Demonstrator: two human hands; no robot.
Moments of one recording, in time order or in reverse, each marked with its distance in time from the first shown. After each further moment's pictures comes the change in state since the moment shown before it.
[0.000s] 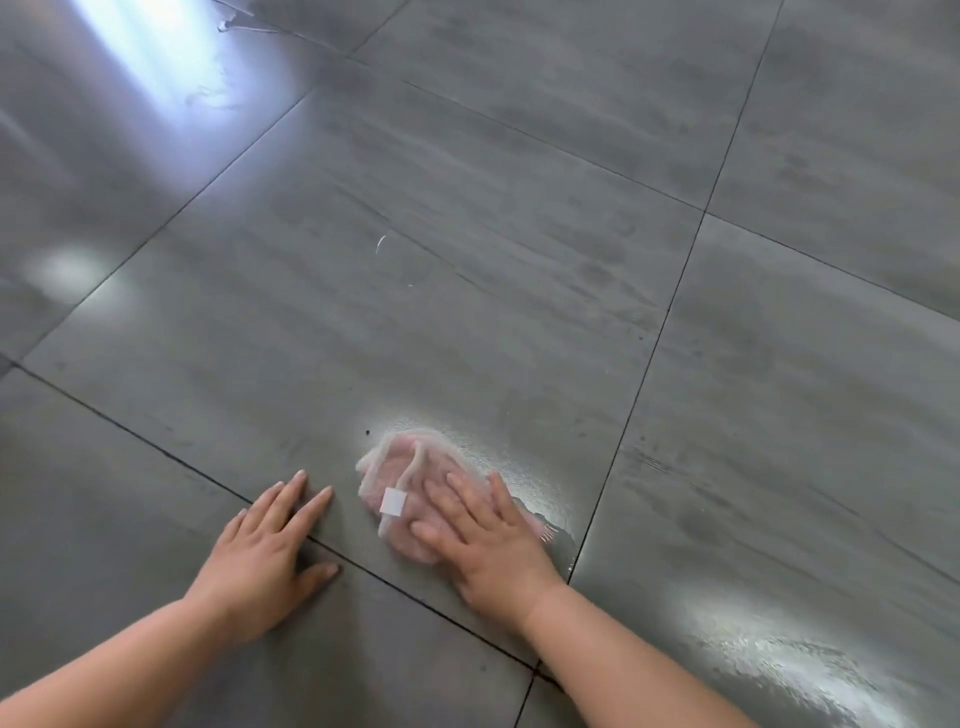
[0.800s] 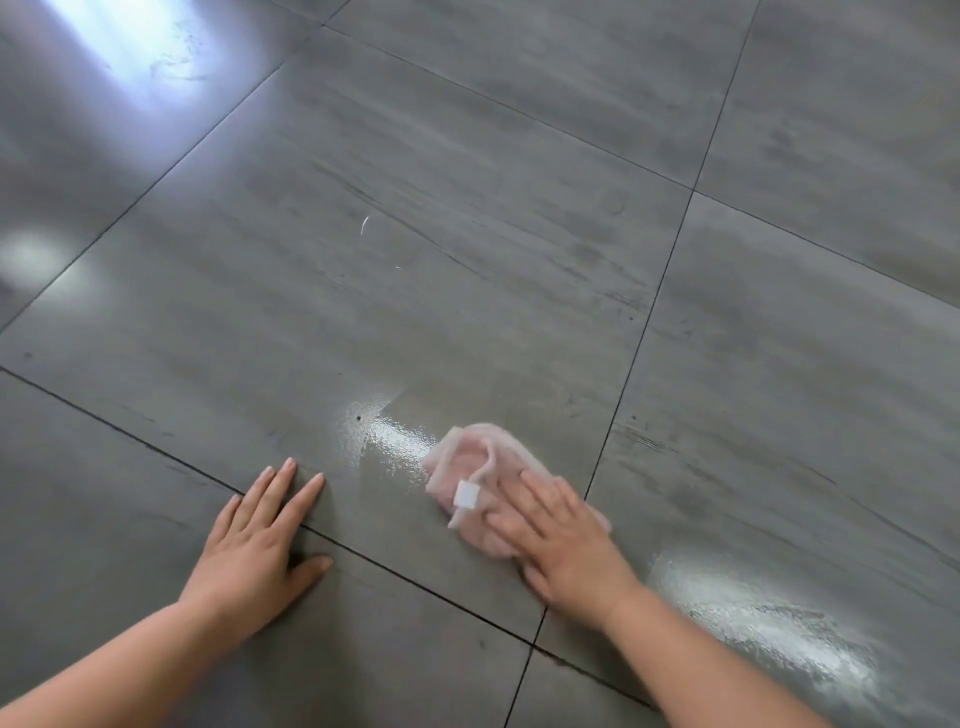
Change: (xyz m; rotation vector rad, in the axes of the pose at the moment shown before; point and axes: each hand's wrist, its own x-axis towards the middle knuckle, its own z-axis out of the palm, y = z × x) left_hand -0.001 -0.011 0.012 -0.063 0.146 0.082; right_hand -0.055 0.045 0.016 0.032 0.051 0.073
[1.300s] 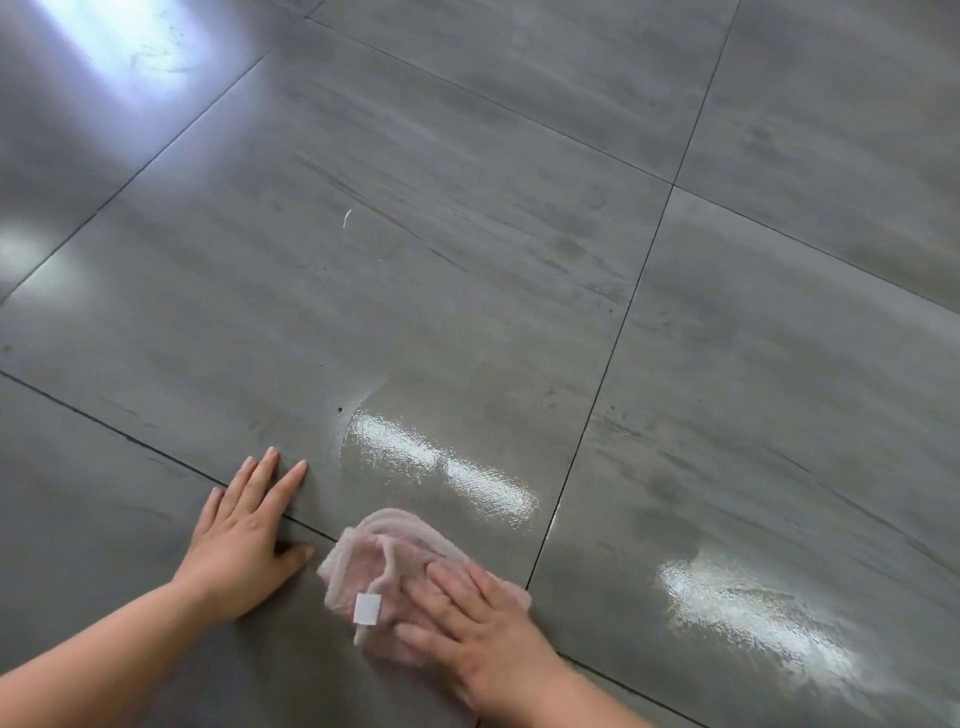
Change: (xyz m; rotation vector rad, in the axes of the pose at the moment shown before) left_hand 0.001 0.013 -0.003 -0.065 -0.098 -0.107; right_hand -0.031 -0.080 0.005 0.053 -0.014 -0.170
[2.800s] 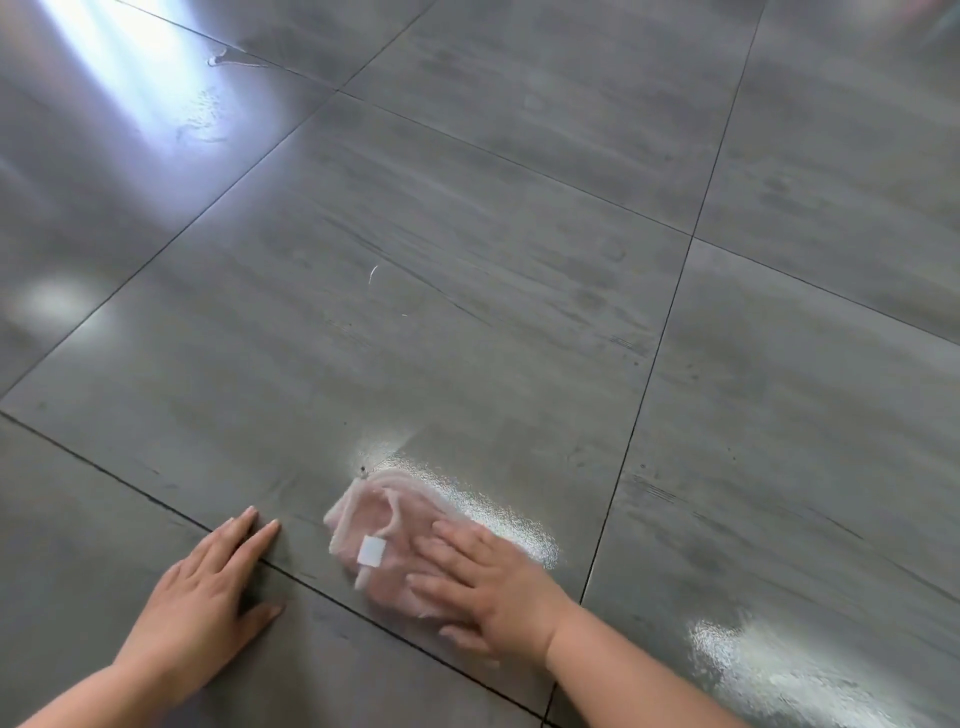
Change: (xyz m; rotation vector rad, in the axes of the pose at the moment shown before) left_hand 0.007 -0.046 -0.007 0.000 0.155 0.047; right_hand 0.077 0.056 -0.012 0.045 -0.077 -0.045
